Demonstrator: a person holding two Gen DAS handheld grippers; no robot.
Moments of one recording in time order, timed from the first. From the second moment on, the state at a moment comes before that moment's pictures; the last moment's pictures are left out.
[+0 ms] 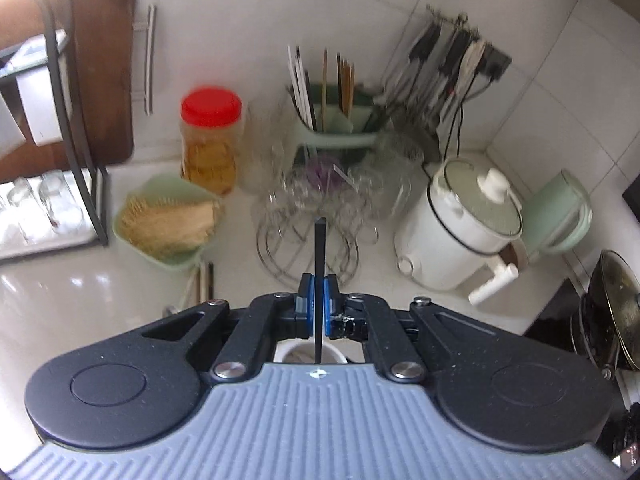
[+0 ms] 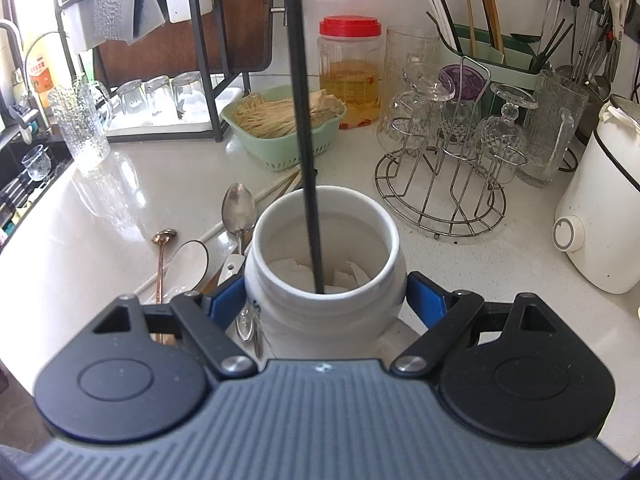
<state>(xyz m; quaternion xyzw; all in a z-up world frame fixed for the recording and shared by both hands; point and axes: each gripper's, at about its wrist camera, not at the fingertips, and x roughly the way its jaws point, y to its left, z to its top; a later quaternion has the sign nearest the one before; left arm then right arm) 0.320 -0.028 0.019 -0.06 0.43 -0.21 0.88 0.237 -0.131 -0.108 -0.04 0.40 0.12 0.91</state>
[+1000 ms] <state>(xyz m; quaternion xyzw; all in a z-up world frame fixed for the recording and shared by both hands) 0.317 -0.002 -0.001 -0.11 0.47 -0.17 0.86 0.238 -0.129 -0.108 -0.04 0.39 0.12 0.91</state>
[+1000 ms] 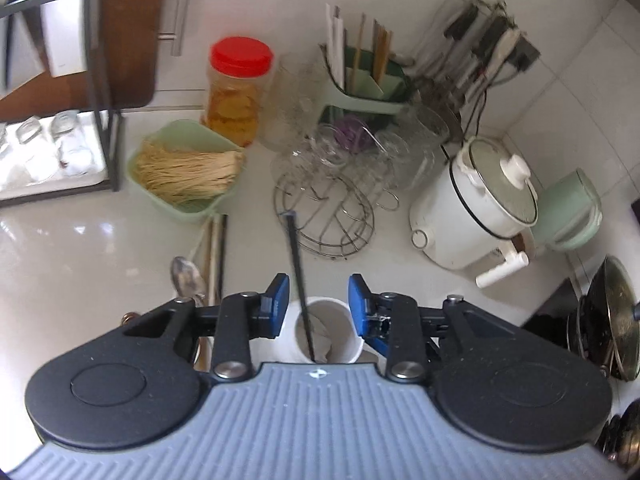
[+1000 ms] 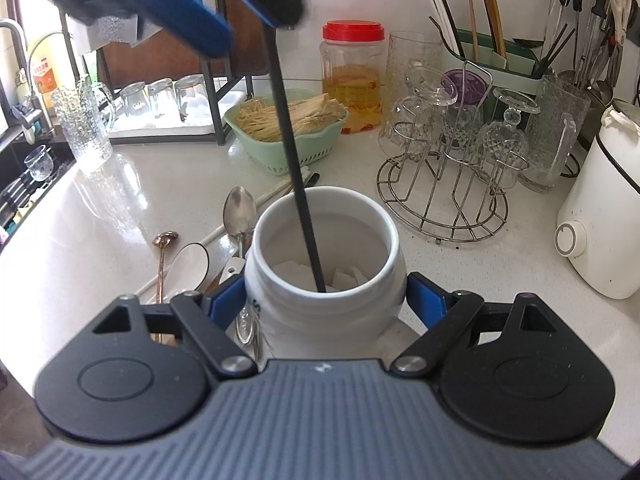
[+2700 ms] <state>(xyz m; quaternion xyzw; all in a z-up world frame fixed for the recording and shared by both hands) 0.302 0.114 -0.114 -0.13 0.54 -0.06 0.83 0.236 -0.111 -0.108 -0.03 0.41 0.06 0.91</state>
